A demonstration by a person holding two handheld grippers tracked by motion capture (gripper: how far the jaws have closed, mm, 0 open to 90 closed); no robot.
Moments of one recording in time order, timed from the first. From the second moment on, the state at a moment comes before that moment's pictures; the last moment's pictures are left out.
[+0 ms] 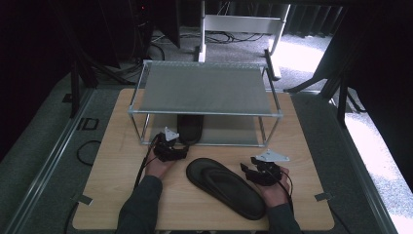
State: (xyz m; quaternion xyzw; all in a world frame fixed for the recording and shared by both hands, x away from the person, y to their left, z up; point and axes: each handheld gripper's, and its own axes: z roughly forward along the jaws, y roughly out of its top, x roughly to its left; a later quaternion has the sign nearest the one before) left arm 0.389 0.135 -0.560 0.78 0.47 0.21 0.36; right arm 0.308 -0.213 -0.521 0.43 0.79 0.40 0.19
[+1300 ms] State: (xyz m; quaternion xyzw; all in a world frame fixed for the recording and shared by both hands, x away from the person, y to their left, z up) left arm 0.388 0.135 -0.560 0.78 0.47 0.21 0.36; right arm 0.301 -0.183 -0.523 0.37 0.83 0.39 0.17
